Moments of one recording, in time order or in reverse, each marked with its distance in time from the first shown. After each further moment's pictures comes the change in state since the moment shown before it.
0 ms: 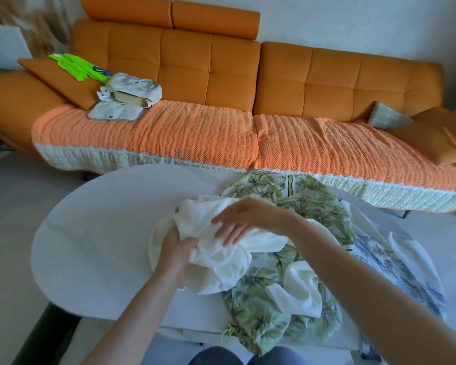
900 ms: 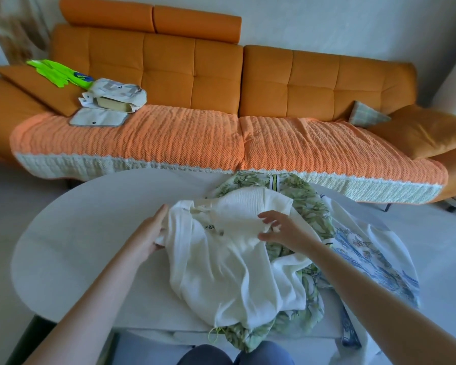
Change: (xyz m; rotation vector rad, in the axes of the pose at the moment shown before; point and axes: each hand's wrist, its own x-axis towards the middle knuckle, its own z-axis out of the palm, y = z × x) left_hand 0.049 0.032 -0.017 0.152 -0.142 -0.195; right_hand -0.048 0.112 -0.030 -0.230 0.517 0.161
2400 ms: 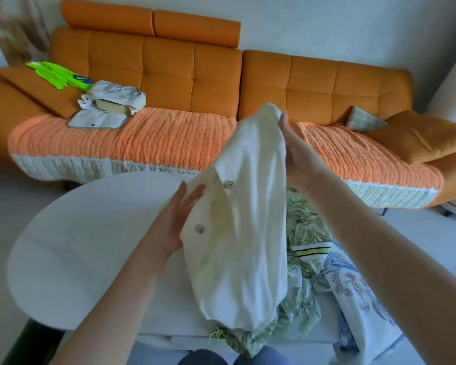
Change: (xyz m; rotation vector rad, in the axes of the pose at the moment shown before) left_hand -0.033 0.033 0.042 -0.584 -0.579 0.114; right_hand 0.001 -0.147 -0.092 1.201 -0.174 -0.212
